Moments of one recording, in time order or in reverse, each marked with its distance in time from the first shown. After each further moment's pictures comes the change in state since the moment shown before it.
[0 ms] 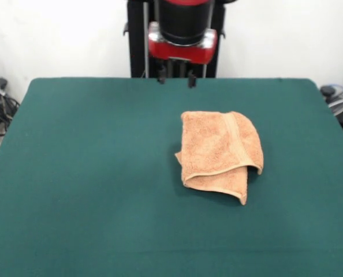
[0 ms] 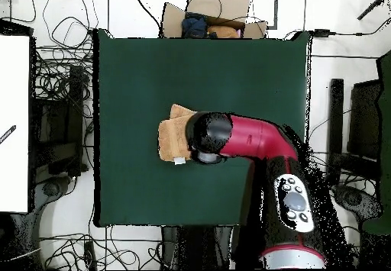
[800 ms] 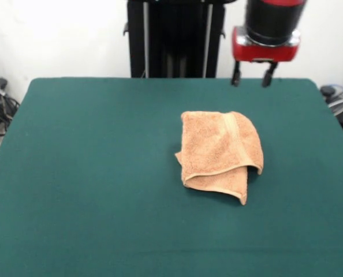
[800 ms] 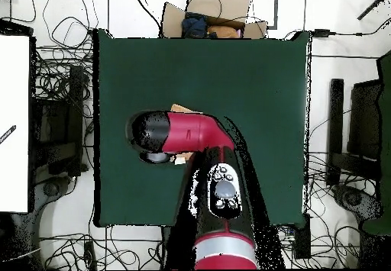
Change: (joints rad) arm 0.207 0.016 -0.010 0.001 0.112 -0.019 0.000
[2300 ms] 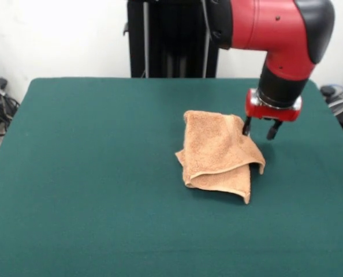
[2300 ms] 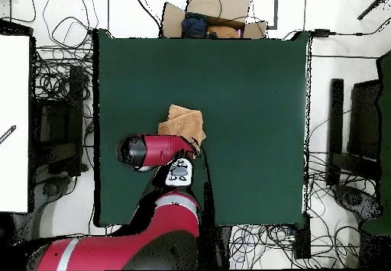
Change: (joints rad) arm 0.184 0.296 -0.116 -0.003 0.089 -0.399 0.124
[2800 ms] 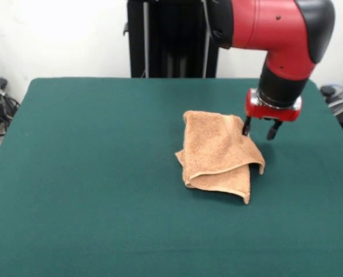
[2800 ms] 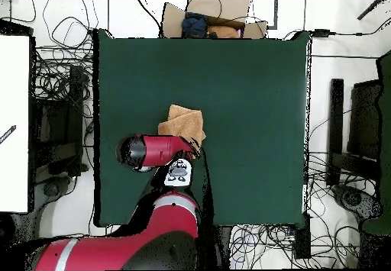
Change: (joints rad) arm 0.002 0.000 -0.003 0.001 0.000 -0.005 0.000
